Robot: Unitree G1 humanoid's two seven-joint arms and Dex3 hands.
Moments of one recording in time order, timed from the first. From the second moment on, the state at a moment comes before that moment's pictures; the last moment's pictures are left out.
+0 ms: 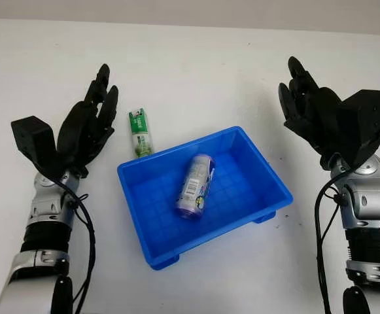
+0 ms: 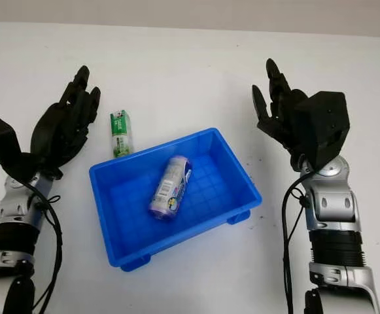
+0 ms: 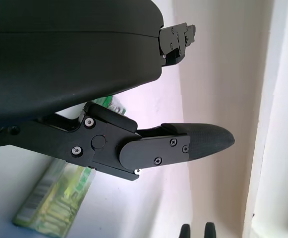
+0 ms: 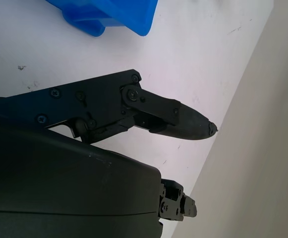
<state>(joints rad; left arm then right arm) -0.64 0.39 0.21 0.64 -0.24 -0.20 -0.54 -0.52 -0.41 -0.16 0.14 0.06 0.30 0.25</state>
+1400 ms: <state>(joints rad) -0.98 0.82 -0.24 0.82 0.55 -1.01 -0.52 -0.51 -0.40 -0.16 0.17 0.09 0.30 0.27</state>
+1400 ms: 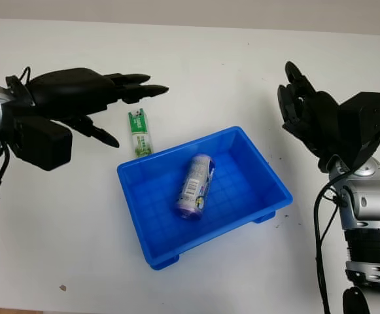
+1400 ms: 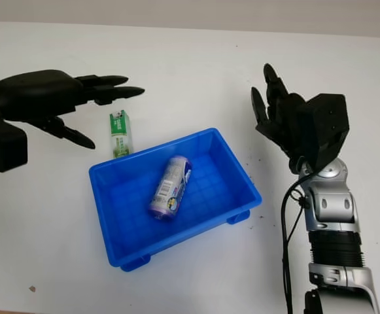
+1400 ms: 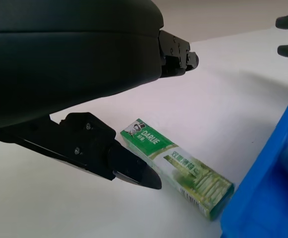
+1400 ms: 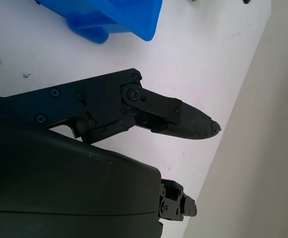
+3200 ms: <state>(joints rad) -1.25 0.79 -0.94 1.21 1.43 -0.56 0.90 -0.49 -0.40 -0.16 0.13 0.10 0.32 0.25</state>
